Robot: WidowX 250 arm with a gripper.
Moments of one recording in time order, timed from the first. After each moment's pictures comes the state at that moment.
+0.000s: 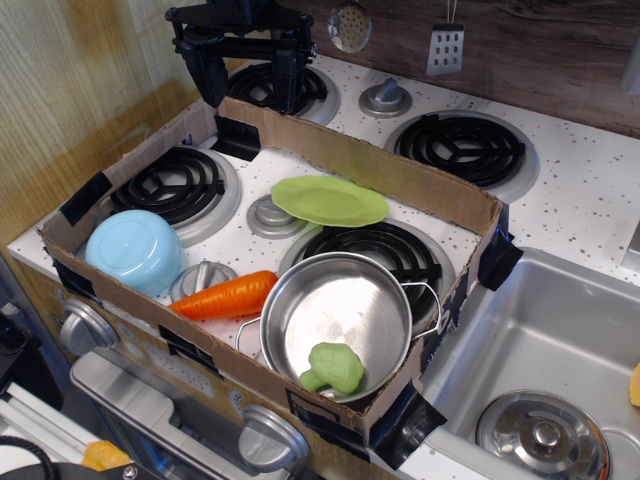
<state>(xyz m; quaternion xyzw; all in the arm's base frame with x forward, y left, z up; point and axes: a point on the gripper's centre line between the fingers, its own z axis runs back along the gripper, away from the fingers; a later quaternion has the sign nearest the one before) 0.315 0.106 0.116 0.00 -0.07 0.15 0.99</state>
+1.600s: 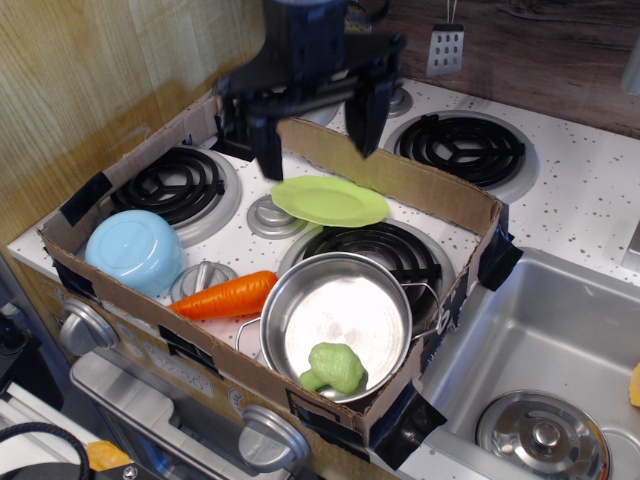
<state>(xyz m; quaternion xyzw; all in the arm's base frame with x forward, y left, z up) 0.254 0.000 0.131 0.01 -0.11 0.43 0.89</state>
